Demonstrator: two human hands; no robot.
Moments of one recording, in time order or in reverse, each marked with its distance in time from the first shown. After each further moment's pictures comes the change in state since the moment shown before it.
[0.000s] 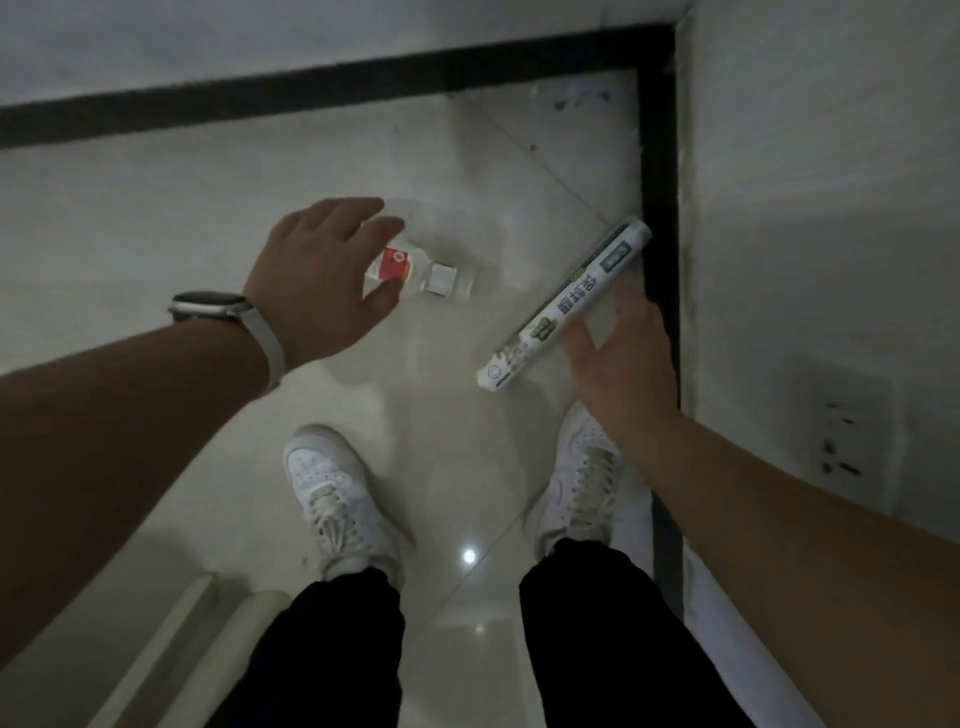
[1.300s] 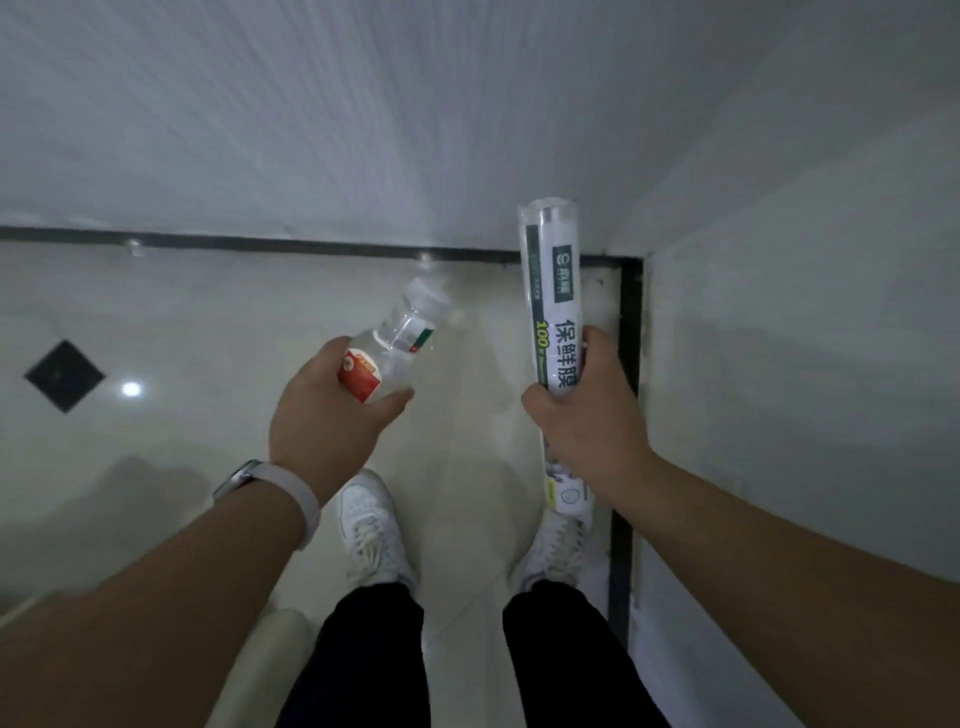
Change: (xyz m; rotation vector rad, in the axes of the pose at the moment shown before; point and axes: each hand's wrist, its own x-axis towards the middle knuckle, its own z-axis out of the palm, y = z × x) left_hand -0.118 0.026 -0.176 -0.707 0.231 -0.816; right_hand -0.092 -0.205 -0.124 0.155 -0.173 -0.221
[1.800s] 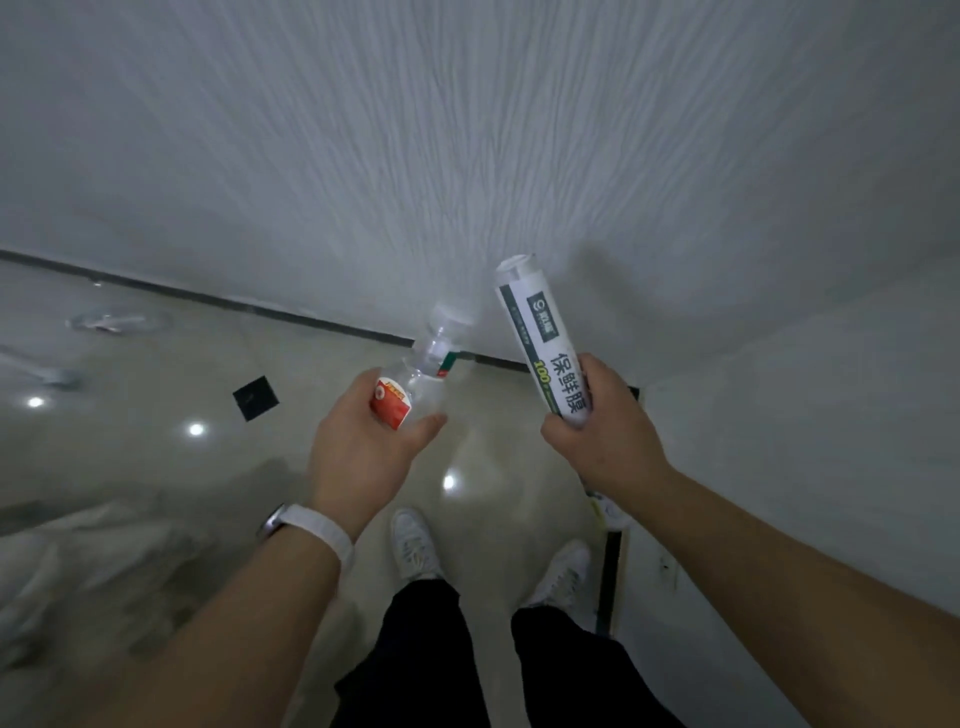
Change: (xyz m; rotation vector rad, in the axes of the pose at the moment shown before) left_hand -0.193 0.123 -0.253 -0.262 0.256 -0.083; right_hand -0.169 -0.224 -0.124 -0.177 -0.117 -0.405
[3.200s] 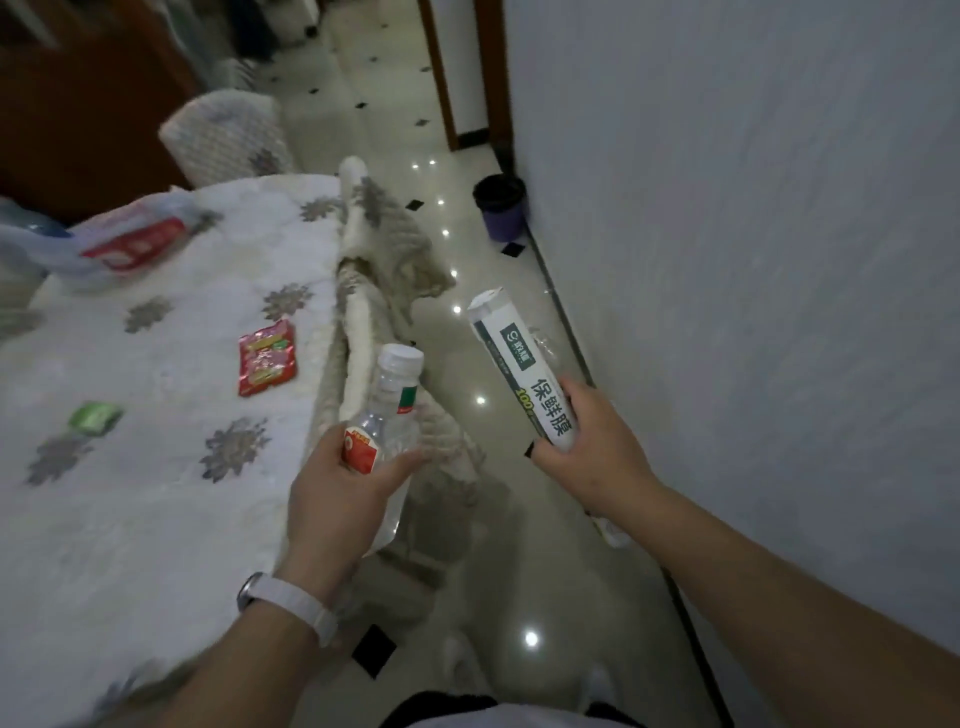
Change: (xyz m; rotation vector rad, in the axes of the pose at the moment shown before) left_hand -0.206 0.053 -0.229 -0.397 1.155 -0.637; right_hand -0.006 -0.360 0.066 -0.103 -0.798 -1.020
